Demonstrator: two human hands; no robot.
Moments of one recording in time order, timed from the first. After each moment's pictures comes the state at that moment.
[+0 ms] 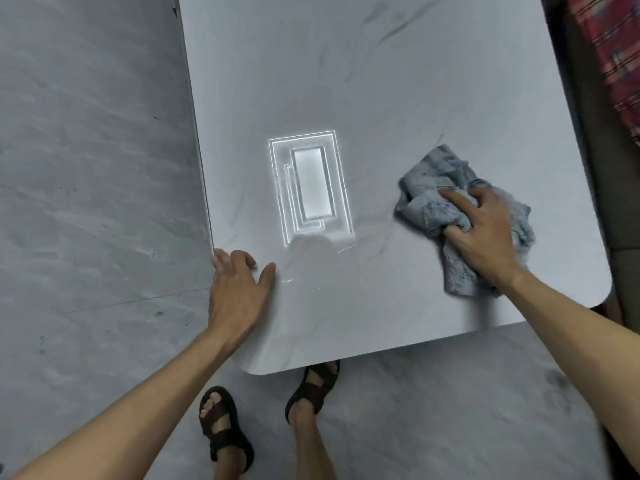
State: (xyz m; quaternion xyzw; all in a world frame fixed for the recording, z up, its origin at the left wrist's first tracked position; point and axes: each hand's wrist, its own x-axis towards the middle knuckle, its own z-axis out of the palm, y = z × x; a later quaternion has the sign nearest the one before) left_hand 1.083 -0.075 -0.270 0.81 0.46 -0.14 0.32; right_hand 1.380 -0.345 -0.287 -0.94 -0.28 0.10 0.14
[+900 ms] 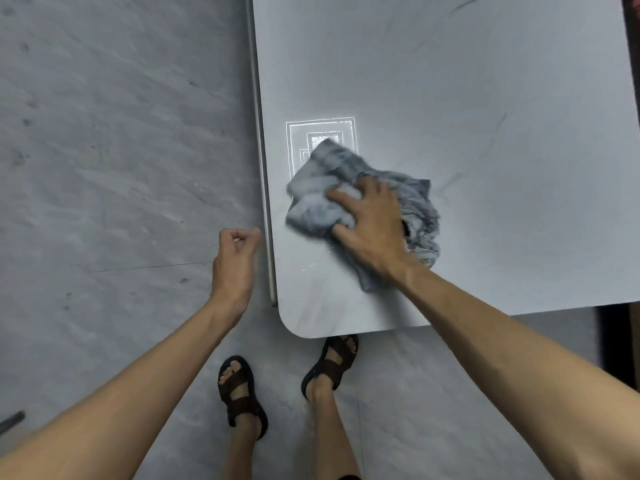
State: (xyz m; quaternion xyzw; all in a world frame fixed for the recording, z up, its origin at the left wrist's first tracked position) left_hand 1.009 -0.026 -0.272 0.56 0.61 0.03 0.56; right_hand 1.201 -0.154 -0.293 -0.88 -0.43 0.13 0.13
